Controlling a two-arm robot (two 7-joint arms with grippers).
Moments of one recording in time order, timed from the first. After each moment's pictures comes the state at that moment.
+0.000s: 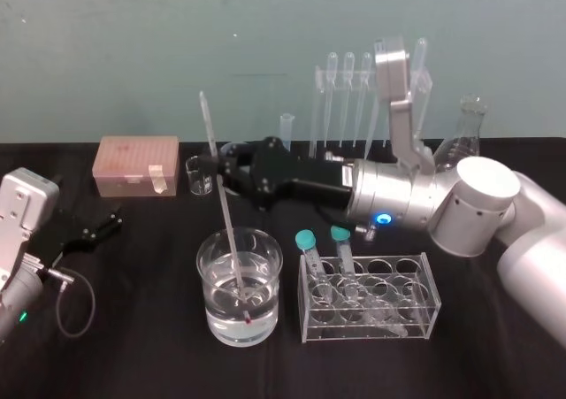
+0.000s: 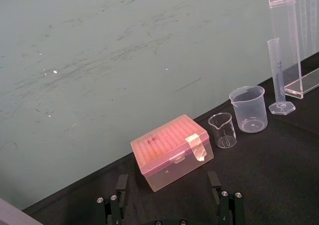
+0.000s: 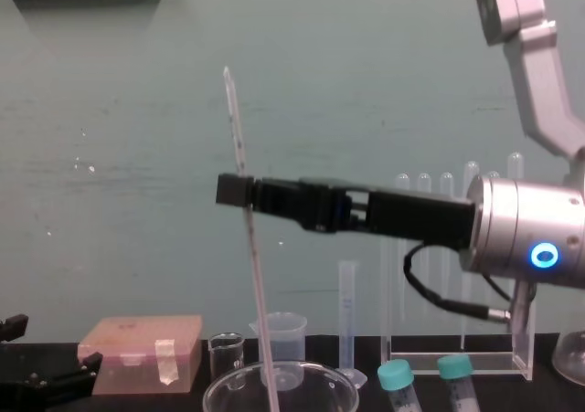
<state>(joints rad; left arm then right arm) -0.20 0.60 0.45 -1.41 -0.25 -0.12 0.03 0.66 0.37 -0.70 -1.23 0.80 -0.01 0.95</state>
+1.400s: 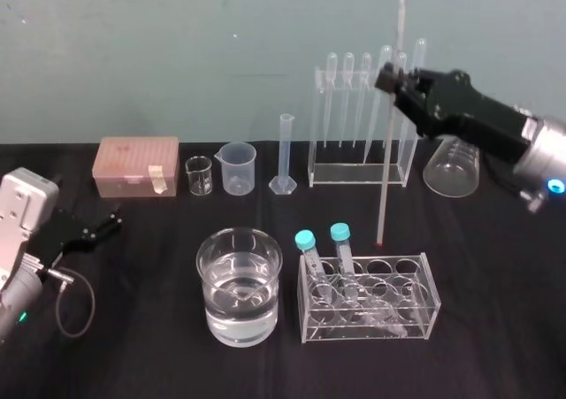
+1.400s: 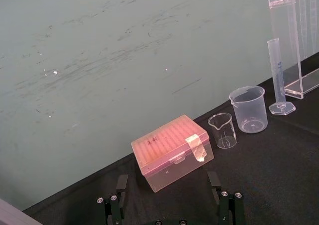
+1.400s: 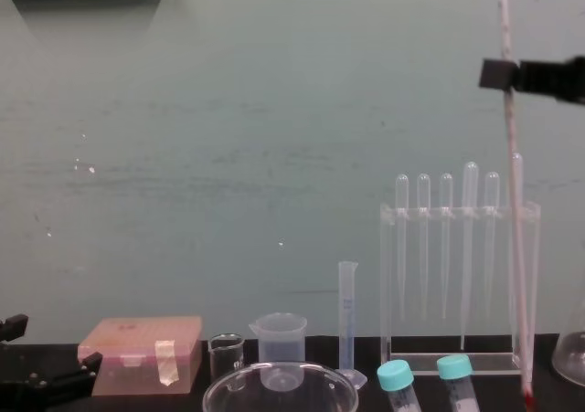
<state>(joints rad) -0.20 0.60 0.45 -1.41 -0.25 -0.12 0.03 0.42 0.72 -0.40 -1.60 0.90 0.03 0.65</state>
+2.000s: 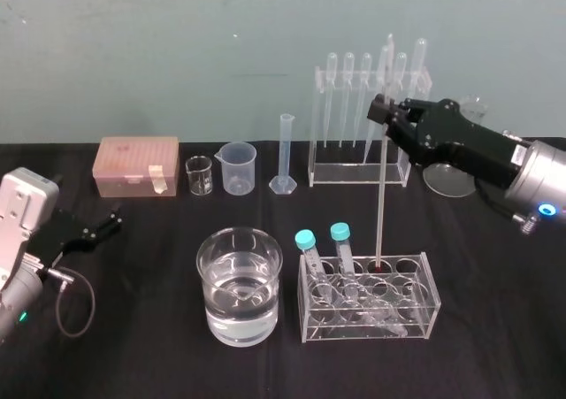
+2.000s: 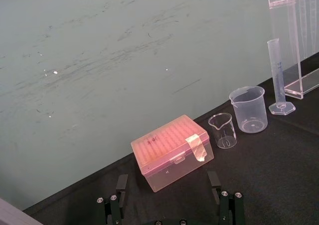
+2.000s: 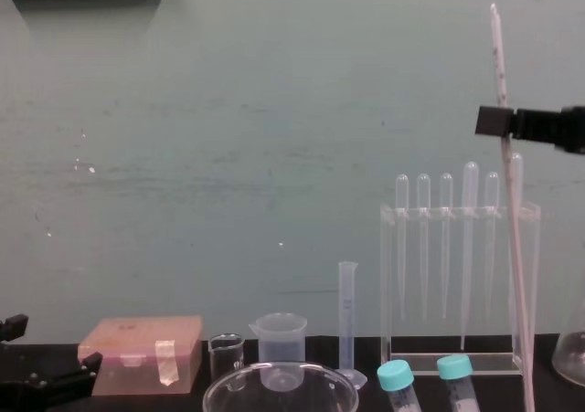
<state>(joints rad) -0.20 0.60 0.45 -1.41 -0.25 -0.12 0.03 0.39 0.71 -0.41 -1.59 0.87 0.02 0.67</state>
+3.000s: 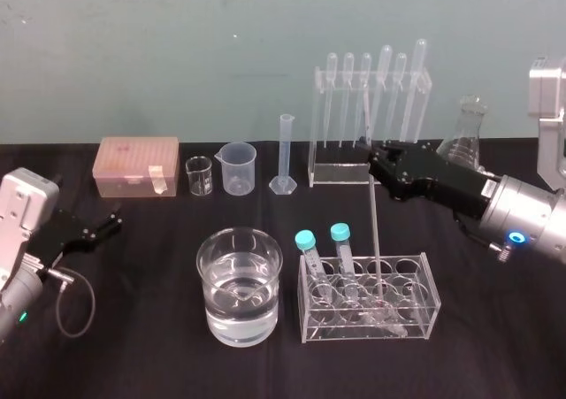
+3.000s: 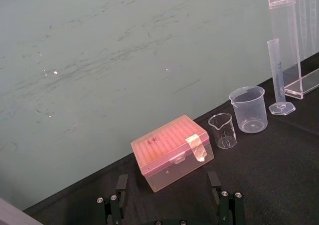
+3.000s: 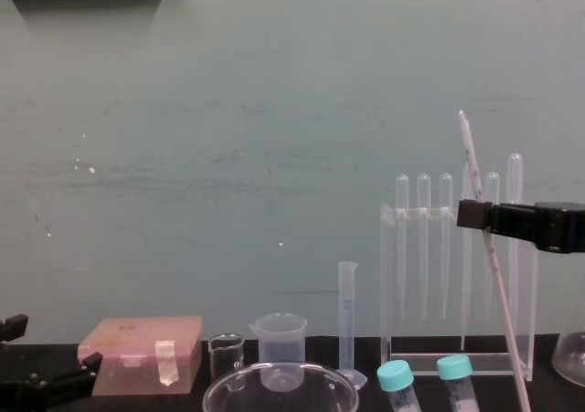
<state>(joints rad) -0.20 0.60 0.45 -1.41 -0.25 -0.12 0.03 0.39 0.64 -0.45 -1.45 0.80 0.03 0.69</state>
